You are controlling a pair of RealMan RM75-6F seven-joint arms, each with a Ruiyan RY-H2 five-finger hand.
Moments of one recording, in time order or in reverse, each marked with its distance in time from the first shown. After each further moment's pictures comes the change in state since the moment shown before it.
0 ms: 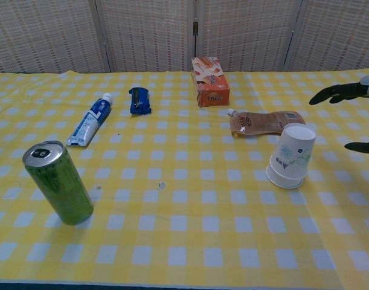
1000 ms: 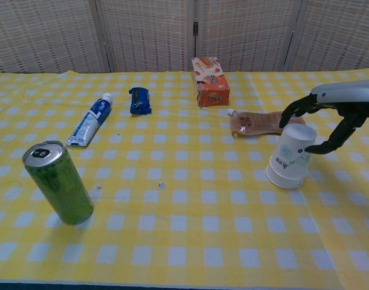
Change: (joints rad) left arm 0.003 -0.001 0.000 0.014 -0.015 -0.007 -0.015; right arm 0.225 -0.060 -0.014 0.030 0.342 -0.124 -0.087
